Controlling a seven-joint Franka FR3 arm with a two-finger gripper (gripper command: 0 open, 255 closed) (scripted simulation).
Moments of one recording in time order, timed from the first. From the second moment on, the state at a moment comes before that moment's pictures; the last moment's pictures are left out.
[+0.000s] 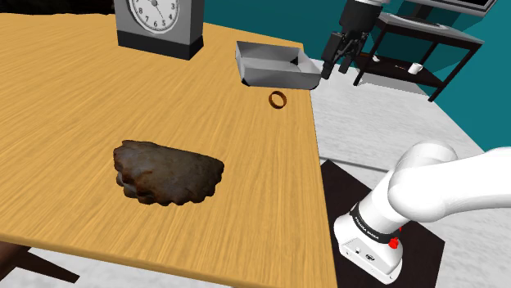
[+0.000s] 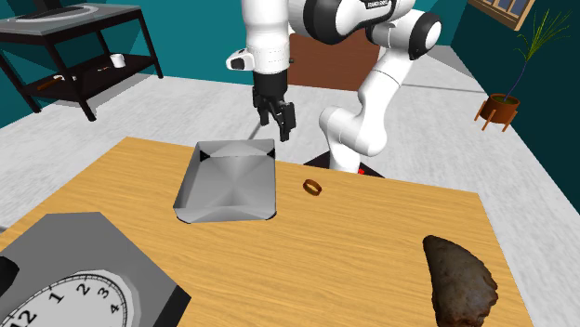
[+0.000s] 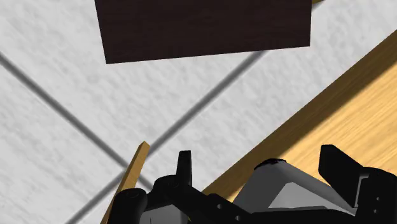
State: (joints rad) arm 0.02 -0.77 -0.05 -2.31 -0.01 1.53 0.03
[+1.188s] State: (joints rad) arm 0.08 -0.69 0.14 -2.30 0.33 1.72 0.40
